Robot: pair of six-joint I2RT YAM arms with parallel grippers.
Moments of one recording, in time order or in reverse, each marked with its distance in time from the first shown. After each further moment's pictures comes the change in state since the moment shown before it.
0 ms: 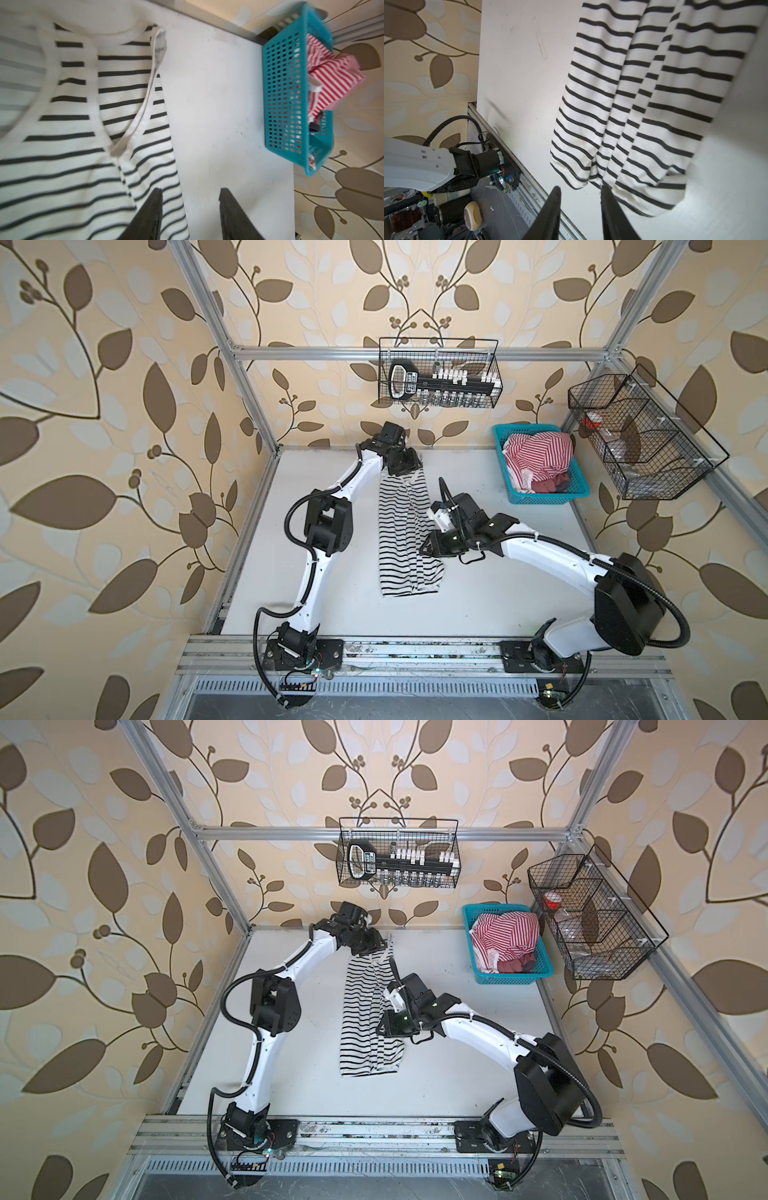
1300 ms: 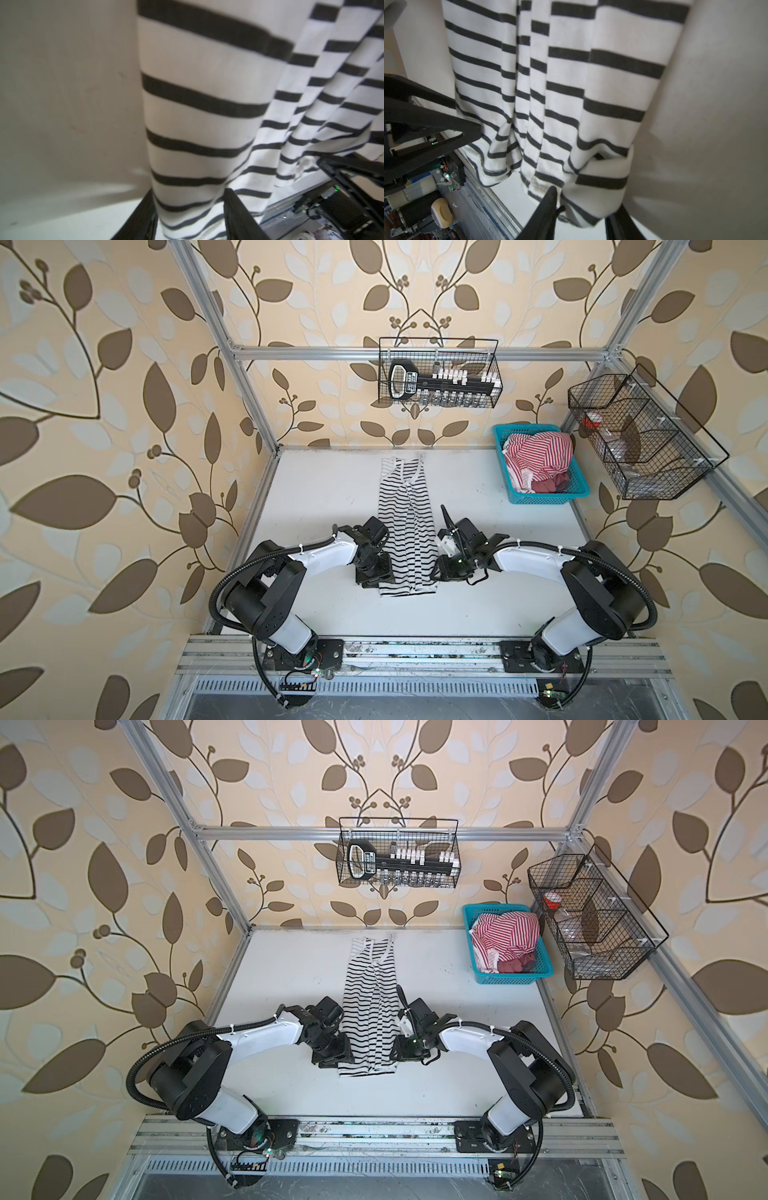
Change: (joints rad) left arm -0.208 -0.739 -1.411 0.135 0.026 -0.222; right arm -0.005 0.122 -0.274 0.206 -0.035 -0.027
